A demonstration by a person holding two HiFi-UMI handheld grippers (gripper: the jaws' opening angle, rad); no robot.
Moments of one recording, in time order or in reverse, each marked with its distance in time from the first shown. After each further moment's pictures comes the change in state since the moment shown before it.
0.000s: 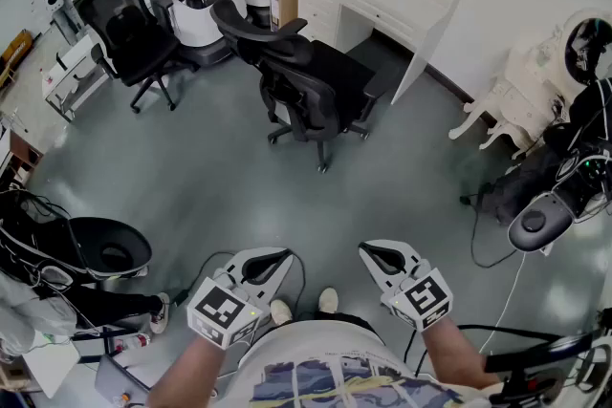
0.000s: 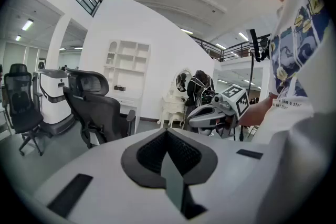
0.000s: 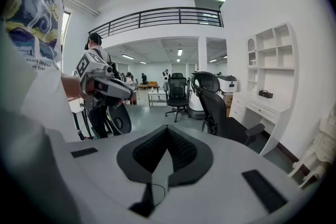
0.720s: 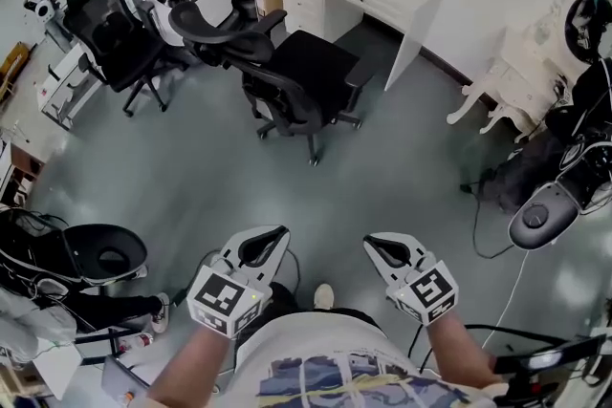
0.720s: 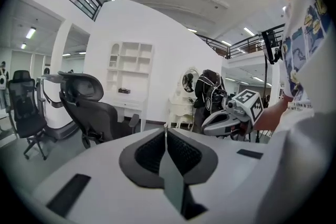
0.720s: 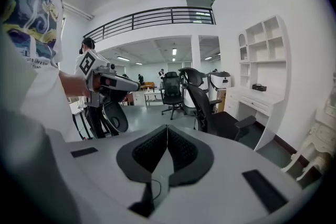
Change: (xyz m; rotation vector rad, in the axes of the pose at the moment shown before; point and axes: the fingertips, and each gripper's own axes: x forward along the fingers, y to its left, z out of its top) left arm 0.090 0.001 0.037 0.012 -0.017 0.086; right arm -0.039 -0.081 -0.032 0.052 0.021 -0.024
